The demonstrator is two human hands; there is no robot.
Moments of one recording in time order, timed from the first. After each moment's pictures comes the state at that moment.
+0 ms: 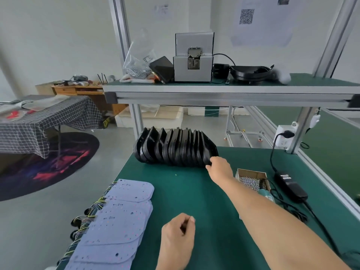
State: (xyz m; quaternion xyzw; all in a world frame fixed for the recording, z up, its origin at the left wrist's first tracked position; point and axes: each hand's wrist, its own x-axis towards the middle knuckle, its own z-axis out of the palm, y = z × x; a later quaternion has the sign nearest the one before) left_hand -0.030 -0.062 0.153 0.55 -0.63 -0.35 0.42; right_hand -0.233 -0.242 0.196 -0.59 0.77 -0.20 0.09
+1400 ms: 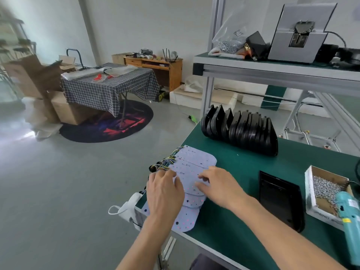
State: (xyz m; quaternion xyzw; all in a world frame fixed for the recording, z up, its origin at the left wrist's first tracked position) left_hand 0.144 -0.030 0.194 0.77 -0.54 -0.04 0.35; right_hand -0.023 -0.086 0.228 -0.84 0.52 -0.09 0.12
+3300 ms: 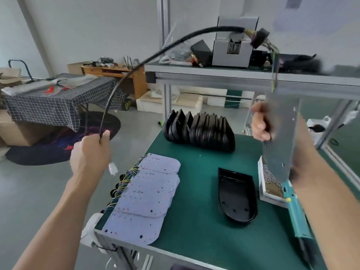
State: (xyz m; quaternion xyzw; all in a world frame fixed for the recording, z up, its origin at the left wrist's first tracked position) left_hand 0.225 -0.107 0.301 0.77 -0.51 0.01 0.38; right_hand -0.184 -0.083 0.390 -0.45 0.34 -0.62 0.54
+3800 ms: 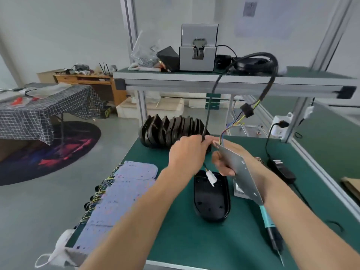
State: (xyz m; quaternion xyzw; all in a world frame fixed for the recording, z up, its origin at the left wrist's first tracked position) left_hand -0.052 -0.105 0.323 0.54 -0.79 -0.06 0.28; right_hand -0.213 -0.089 0.311 -0.45 0.48 -0.42 0.63
